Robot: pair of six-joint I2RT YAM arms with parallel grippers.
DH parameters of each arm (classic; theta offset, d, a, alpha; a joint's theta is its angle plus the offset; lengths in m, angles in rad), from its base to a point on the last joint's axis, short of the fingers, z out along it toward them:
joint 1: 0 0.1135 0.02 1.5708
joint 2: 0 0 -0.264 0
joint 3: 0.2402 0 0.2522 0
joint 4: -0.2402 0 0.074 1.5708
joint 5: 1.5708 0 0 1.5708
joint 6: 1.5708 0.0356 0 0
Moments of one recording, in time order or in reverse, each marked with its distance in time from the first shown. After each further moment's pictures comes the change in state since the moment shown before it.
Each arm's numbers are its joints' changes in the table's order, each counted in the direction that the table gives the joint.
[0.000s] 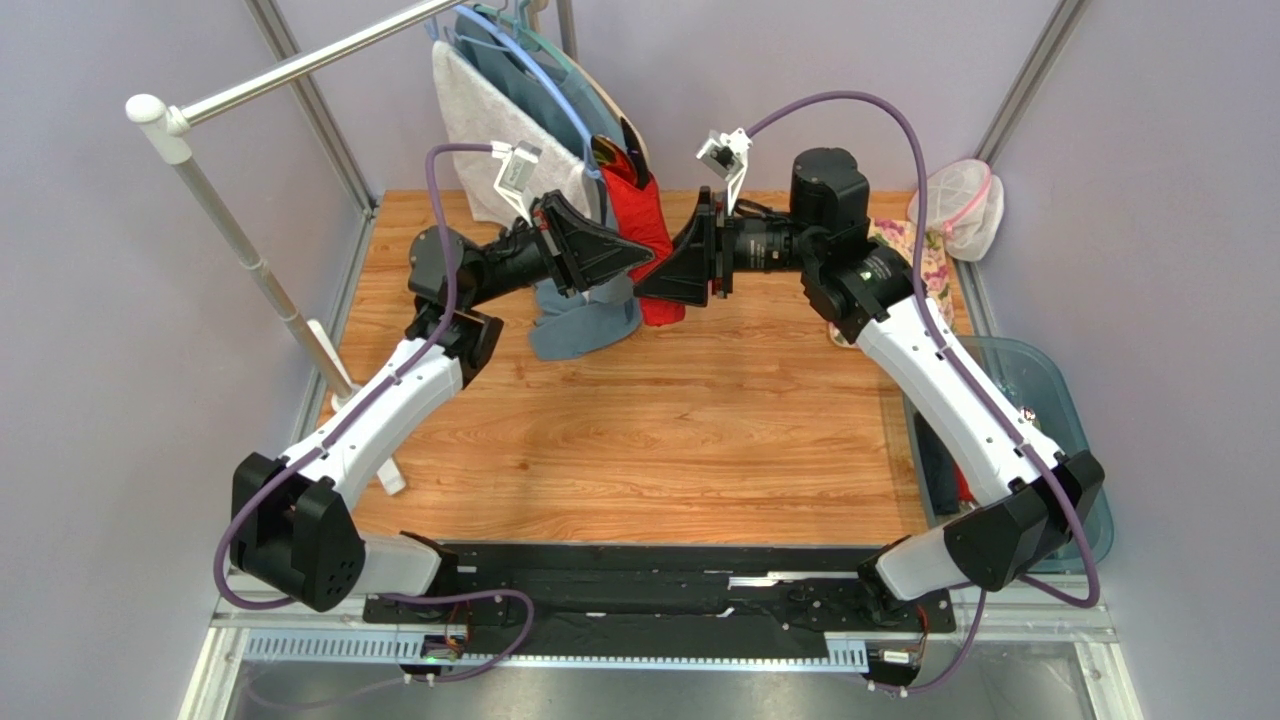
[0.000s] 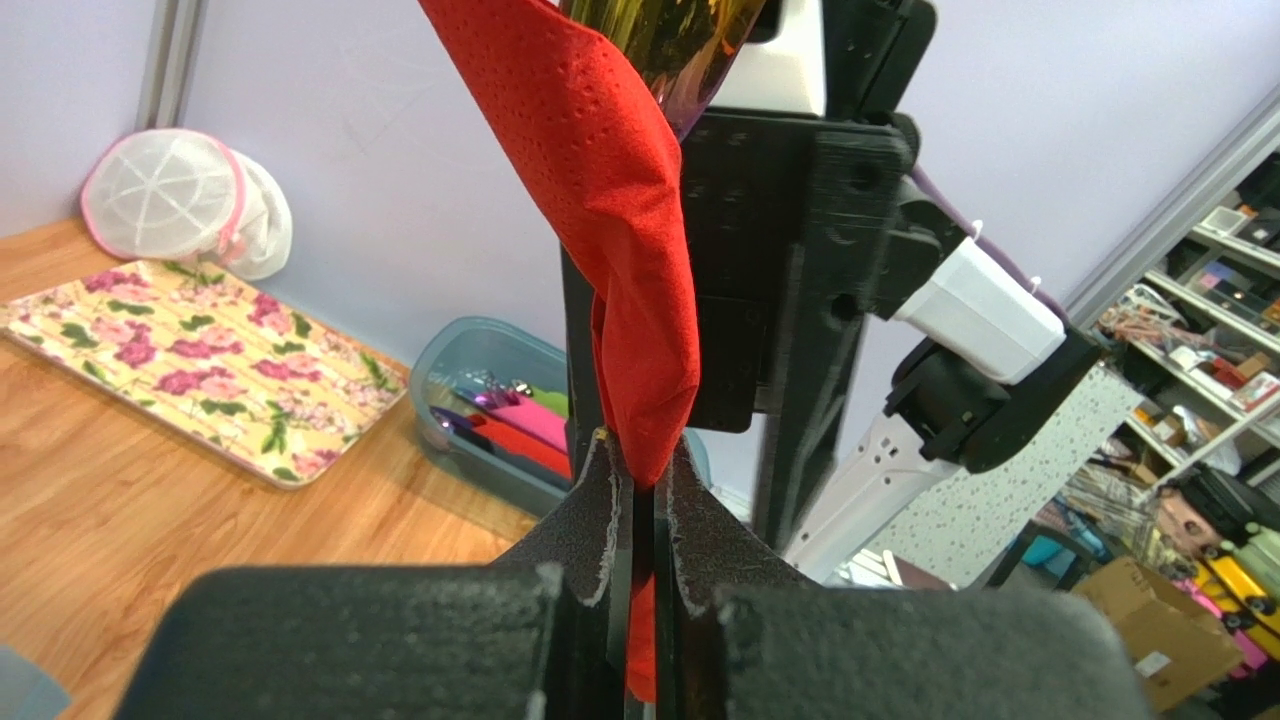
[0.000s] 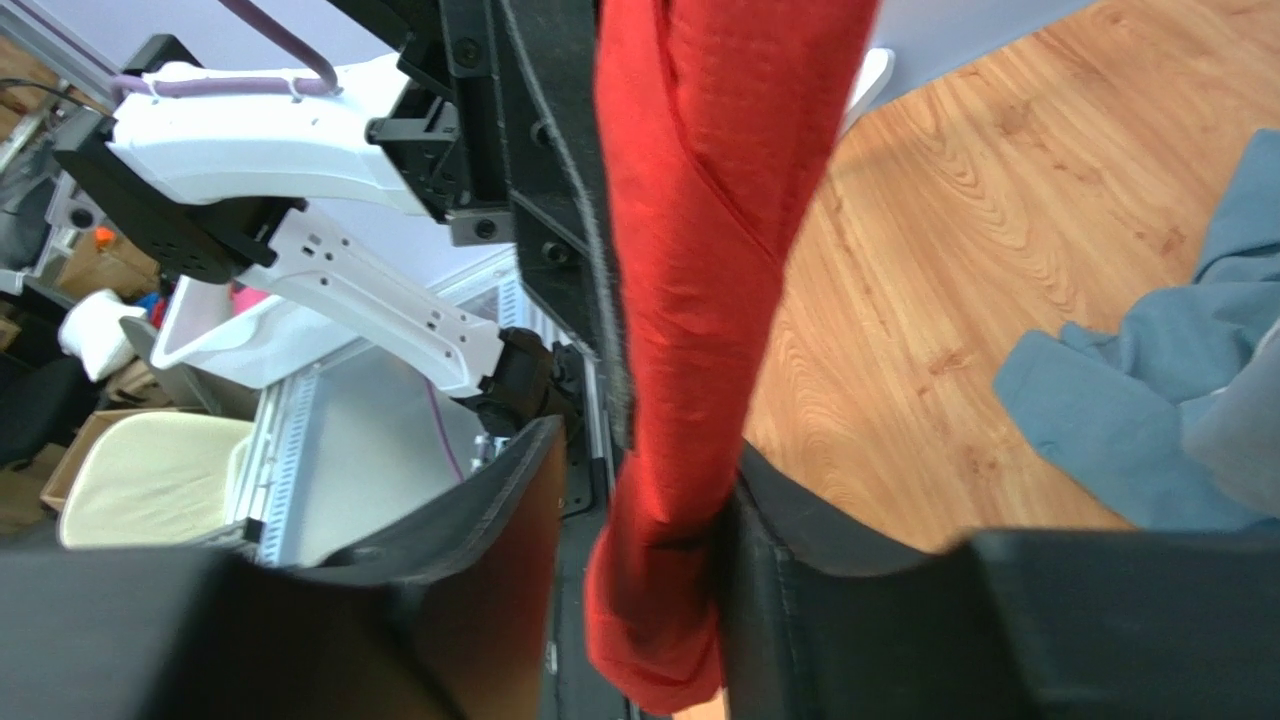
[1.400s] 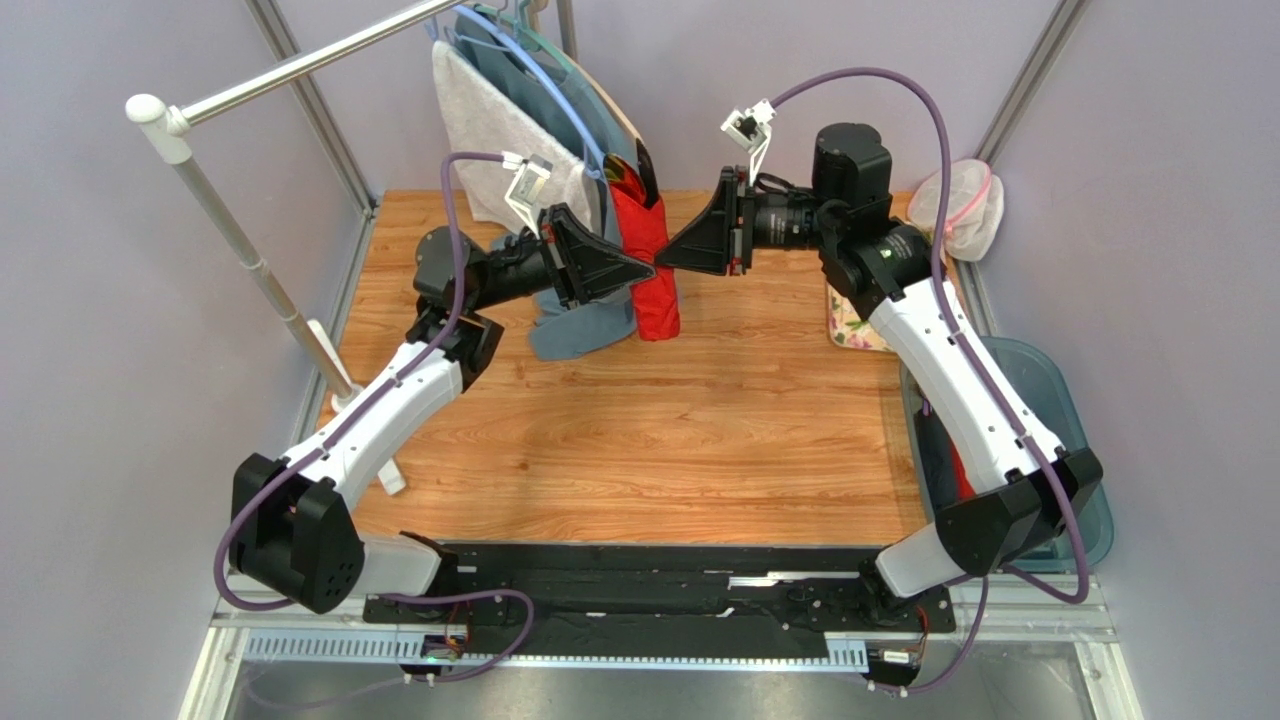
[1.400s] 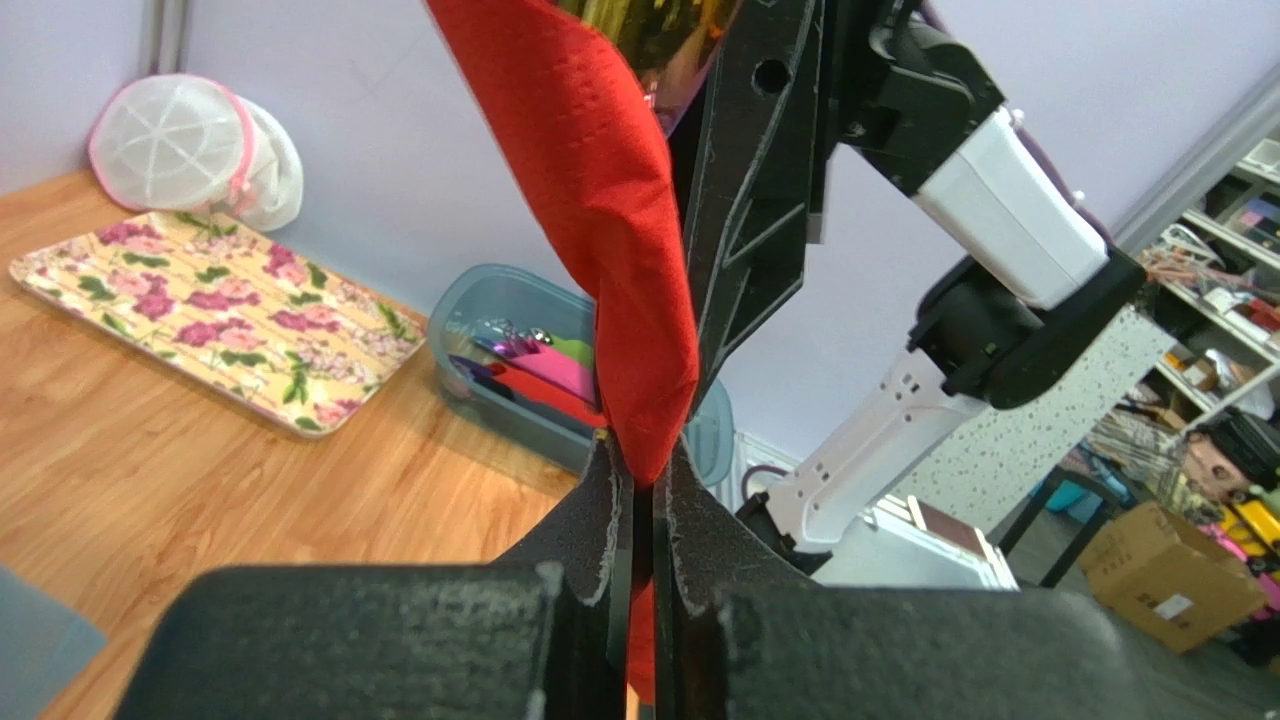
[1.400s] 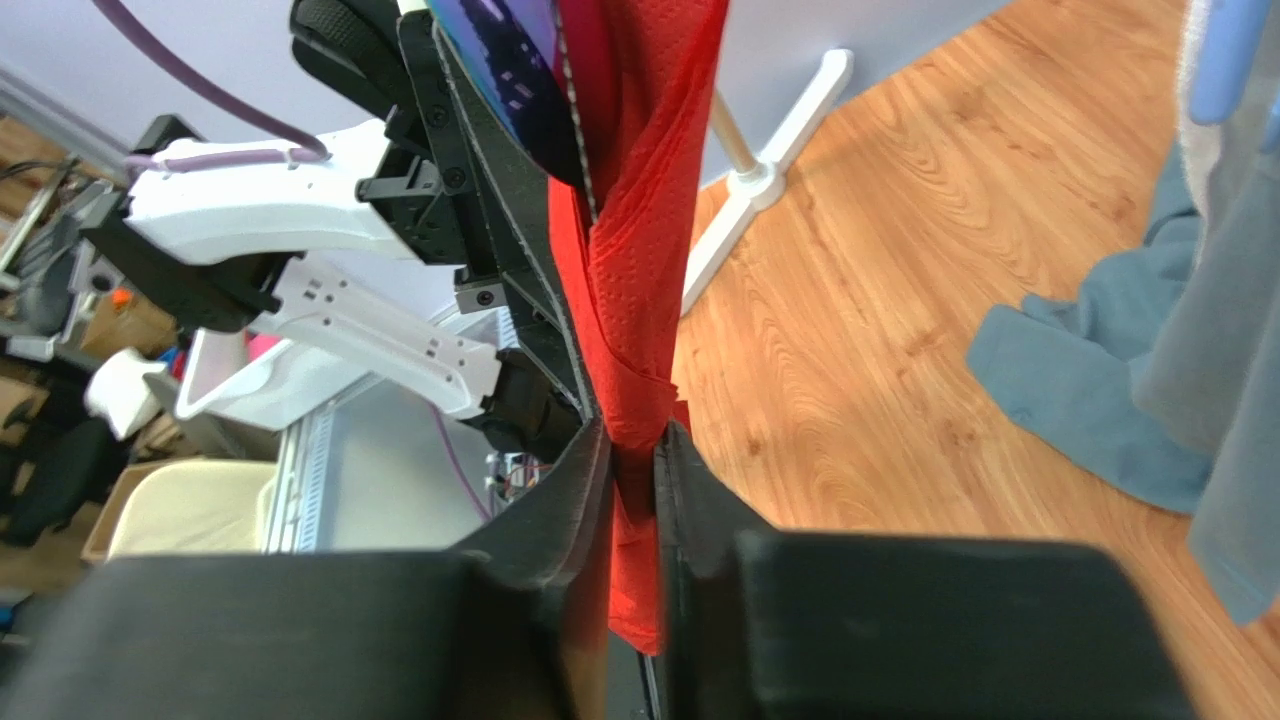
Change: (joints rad) left arm -0.002 0.011 -0.028 -0.055 0.054 0.101; right arm -0.090 -0.048 0.119 -0.111 -0.024 0.038
